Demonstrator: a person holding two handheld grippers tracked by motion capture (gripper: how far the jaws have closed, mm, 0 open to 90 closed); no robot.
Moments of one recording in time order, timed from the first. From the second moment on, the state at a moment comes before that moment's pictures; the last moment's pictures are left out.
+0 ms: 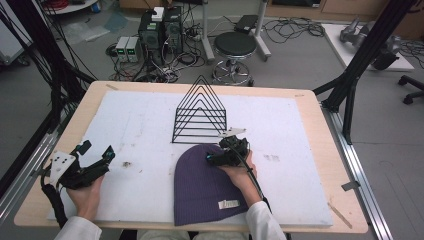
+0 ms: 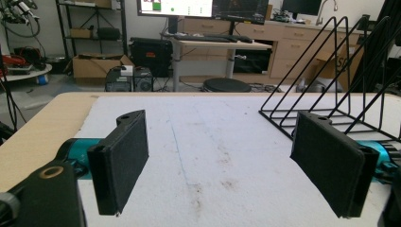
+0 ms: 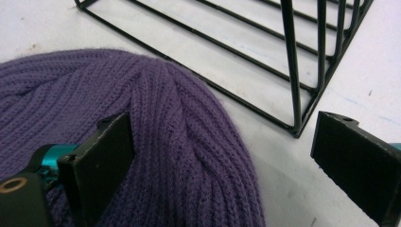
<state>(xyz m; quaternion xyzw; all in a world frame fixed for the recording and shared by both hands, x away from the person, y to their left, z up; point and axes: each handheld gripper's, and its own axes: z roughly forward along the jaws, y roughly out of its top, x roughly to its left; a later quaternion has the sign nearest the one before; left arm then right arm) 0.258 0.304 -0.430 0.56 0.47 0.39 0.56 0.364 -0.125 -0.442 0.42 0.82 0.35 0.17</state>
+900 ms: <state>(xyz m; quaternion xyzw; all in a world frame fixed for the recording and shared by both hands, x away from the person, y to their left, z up) 0.260 0.304 -0.430 0.55 0.47 0.40 0.56 0.360 -0.123 -0.439 0.41 0.83 0.36 0.09</state>
